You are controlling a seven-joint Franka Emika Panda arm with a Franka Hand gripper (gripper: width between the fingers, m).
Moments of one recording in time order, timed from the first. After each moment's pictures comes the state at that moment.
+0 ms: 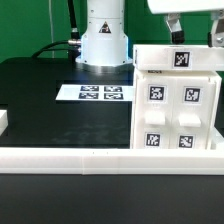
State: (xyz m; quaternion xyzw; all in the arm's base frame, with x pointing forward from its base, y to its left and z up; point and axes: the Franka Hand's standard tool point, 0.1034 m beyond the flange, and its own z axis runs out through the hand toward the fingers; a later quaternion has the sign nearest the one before) arm 0.596 0.108 0.171 -0.85 0.51 0.01 0.09
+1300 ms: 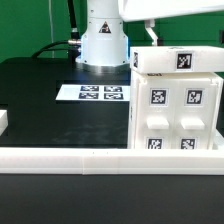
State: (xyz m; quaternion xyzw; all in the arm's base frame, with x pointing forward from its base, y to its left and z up) arm 0.583 0.103 0.171 -1.00 0.04 -0.02 0.07
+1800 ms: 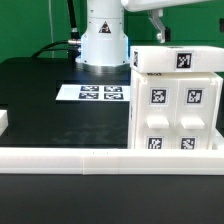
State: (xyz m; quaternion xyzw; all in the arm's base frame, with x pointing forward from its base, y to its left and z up) arm 0.596 0.103 0.181 -0.99 -0.12 -0.02 0.07
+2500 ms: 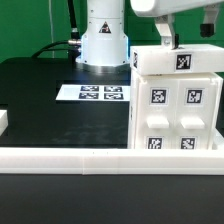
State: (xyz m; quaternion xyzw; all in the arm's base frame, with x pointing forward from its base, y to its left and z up) arm 0.599 0.094 0.173 -0.91 -0.42 -0.02 0.04
